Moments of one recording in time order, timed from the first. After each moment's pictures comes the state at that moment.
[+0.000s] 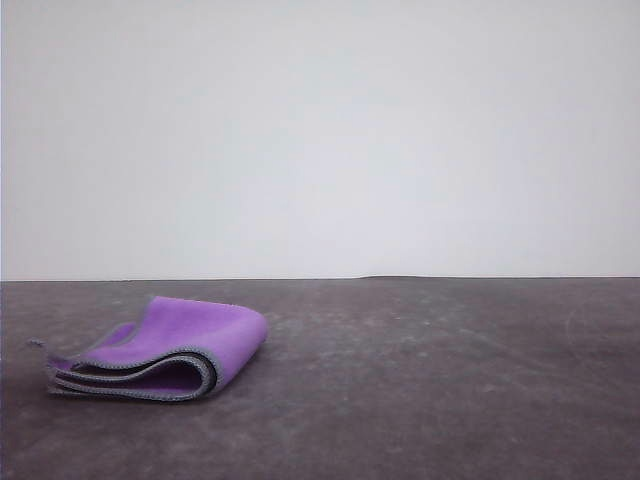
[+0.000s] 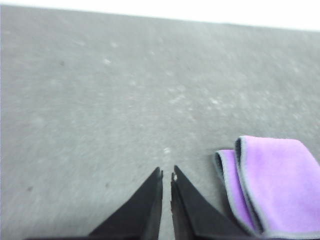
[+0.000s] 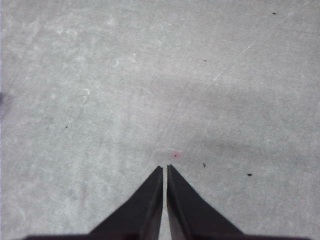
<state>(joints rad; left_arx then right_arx) 0.03 0.32 0.14 -0.10 0.24 -0.06 0.04 0.96 0.86 -0.69 -0.26 -0.02</state>
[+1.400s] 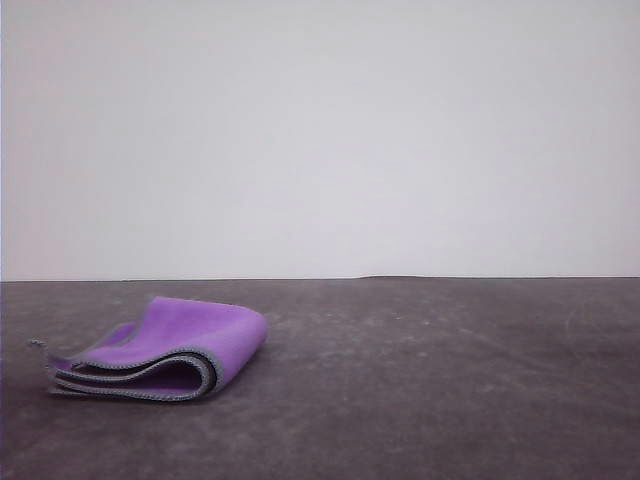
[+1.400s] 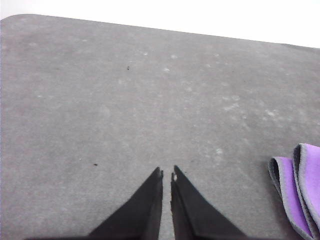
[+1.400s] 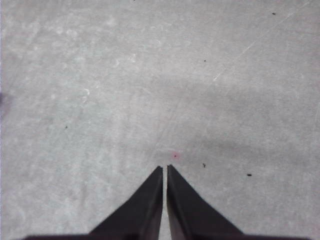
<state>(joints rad) 0.03 0.01 0.07 -0.29 0.05 -0.10 0.04 0.96 0.86 -0.69 -0.26 -0.02</state>
